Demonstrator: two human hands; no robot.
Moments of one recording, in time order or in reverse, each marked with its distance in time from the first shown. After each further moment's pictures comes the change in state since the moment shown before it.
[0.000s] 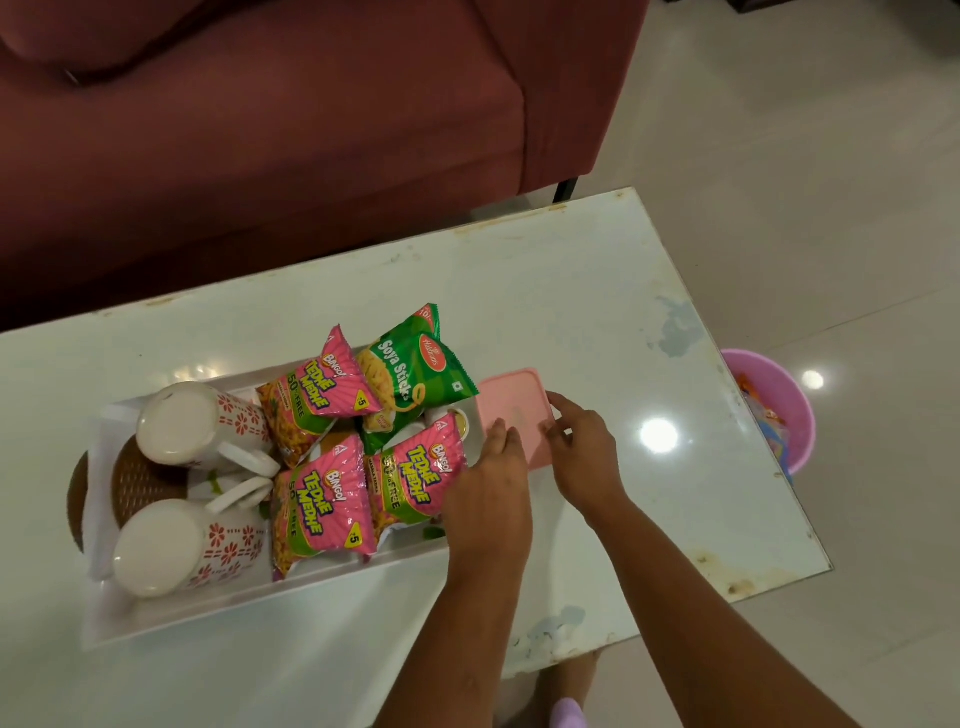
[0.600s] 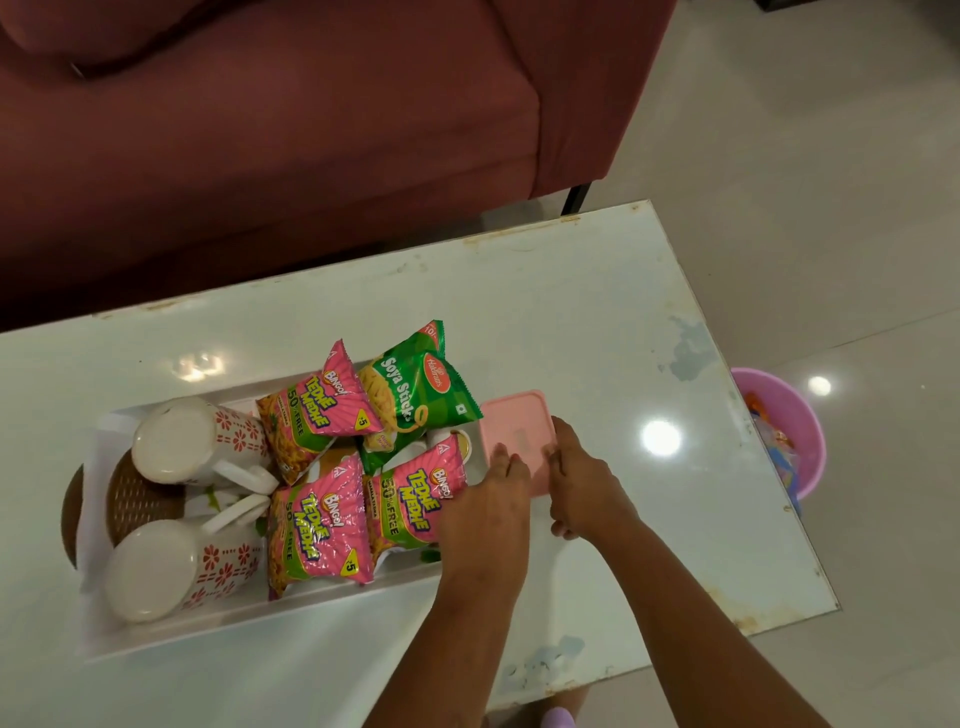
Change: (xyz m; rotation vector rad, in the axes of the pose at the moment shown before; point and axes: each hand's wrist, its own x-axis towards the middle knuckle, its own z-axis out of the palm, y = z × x) left_hand 0.010 -0.003 -0.011 0.055 -0.172 0.038; right_hand -0.001 -0.013 -0.013 -0.206 -0.339 0.127
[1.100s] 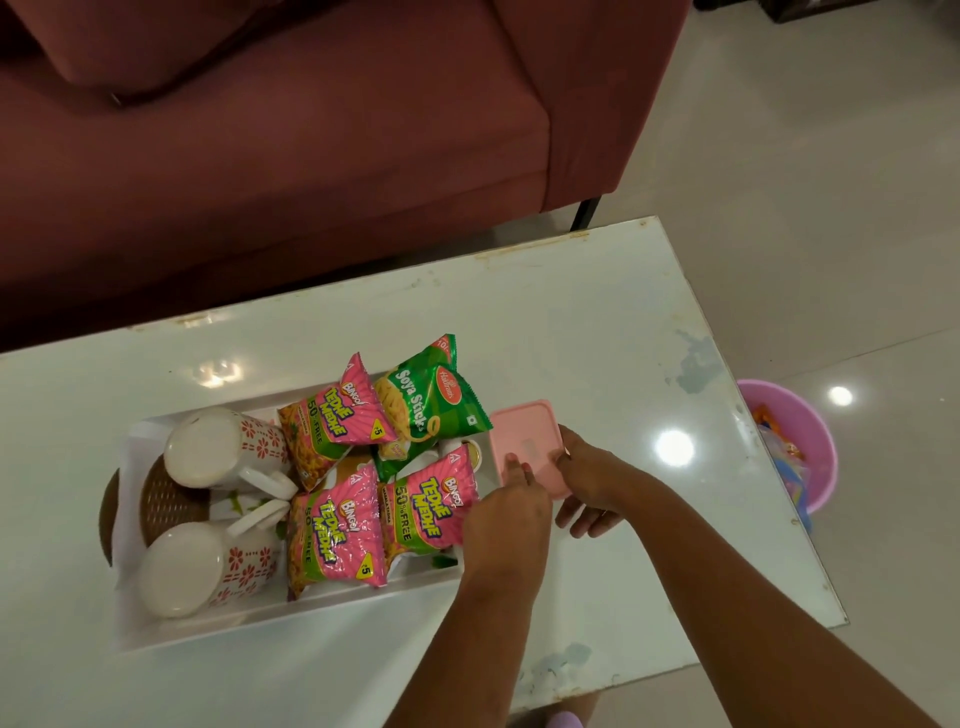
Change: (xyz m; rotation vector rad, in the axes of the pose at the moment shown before) left_hand 0.004 0.015 -0.014 0.148 -0.135 0.046; right_hand 0.011 -0.022 -0.037 0.042 -0.309 0.189
